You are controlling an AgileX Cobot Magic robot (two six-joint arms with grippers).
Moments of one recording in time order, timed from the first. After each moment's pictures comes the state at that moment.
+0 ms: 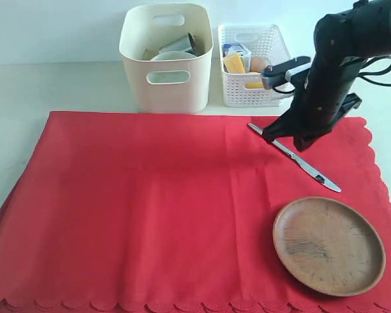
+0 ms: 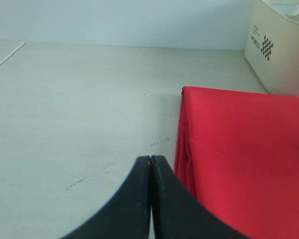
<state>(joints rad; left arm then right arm) 0.04 0.24 0.00 0.02 0.16 -0.06 0.30 2.01 -1.28 -0.08 0.79 -0.03</state>
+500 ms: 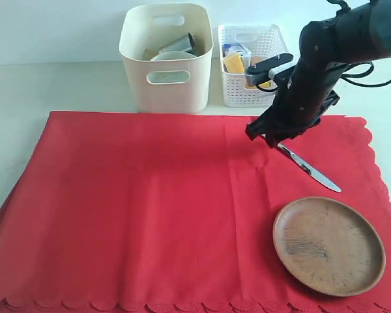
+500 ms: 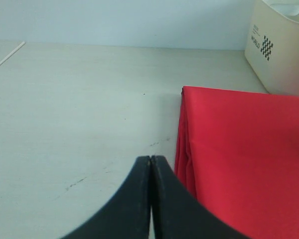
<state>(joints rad) 0.04 0.24 0.00 0.02 0.16 -0.06 0.33 2.05 -1.29 -0.06 0.66 -0.06</state>
